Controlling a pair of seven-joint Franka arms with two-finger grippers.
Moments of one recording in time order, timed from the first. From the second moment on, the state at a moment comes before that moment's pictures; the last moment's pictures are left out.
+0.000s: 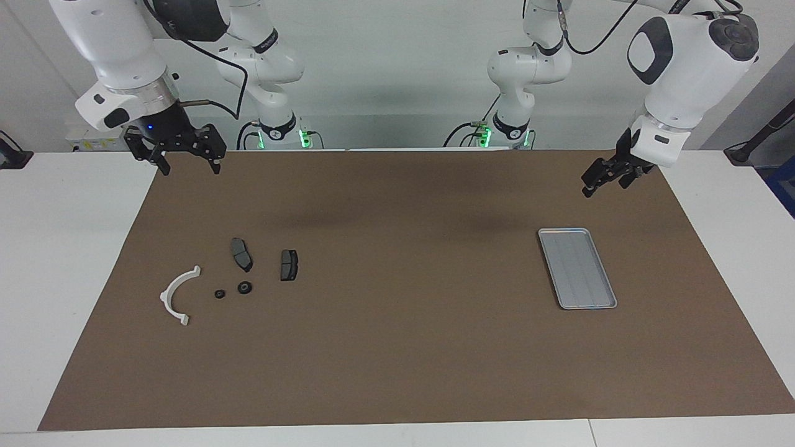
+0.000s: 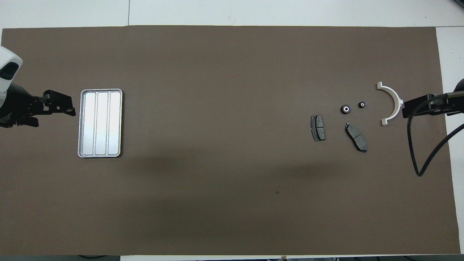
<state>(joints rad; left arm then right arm) -0.02 0.00 -0.02 -1.71 -0.04 1.67 -0.24 -0.01 -0.03 -0.01 -1.60 -0.03 1.56 -0.03</state>
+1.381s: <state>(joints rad) -0.02 -0.01 -0.02 -1.71 -0.04 1.67 -0.24 -0.01 -0.04 -0.04 -1.62 -0.03 1.56 -0.02</state>
